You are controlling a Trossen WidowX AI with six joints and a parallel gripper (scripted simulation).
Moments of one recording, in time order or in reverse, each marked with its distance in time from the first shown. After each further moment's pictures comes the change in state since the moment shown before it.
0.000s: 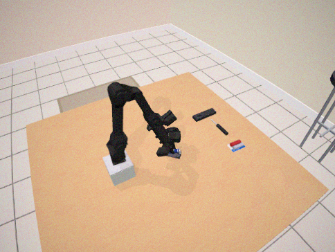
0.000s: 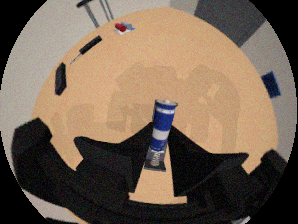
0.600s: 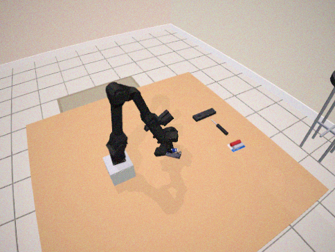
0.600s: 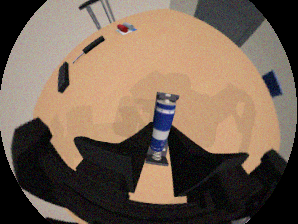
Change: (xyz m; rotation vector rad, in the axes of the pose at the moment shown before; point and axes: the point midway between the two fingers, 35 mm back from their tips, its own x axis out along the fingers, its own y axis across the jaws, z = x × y) arm -0.004 0.000 -0.011 0.006 -0.018 0.016
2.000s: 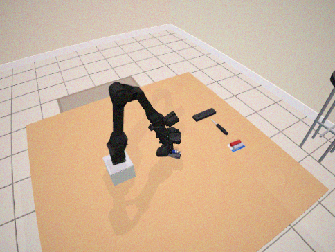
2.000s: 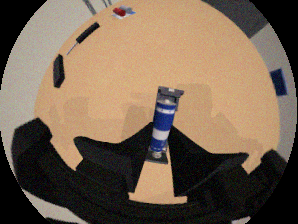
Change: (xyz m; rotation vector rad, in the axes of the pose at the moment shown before) arm 0.006 -0.001 -0.001 -0.018 0.166 -0.005
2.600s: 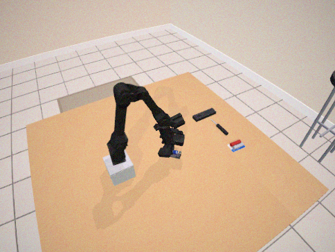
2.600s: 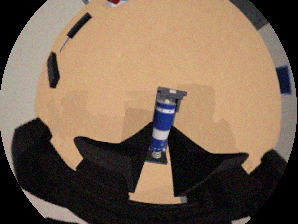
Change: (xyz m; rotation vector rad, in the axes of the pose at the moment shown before) arm 0.005 0.000 0.005 0.006 0.134 -0.009
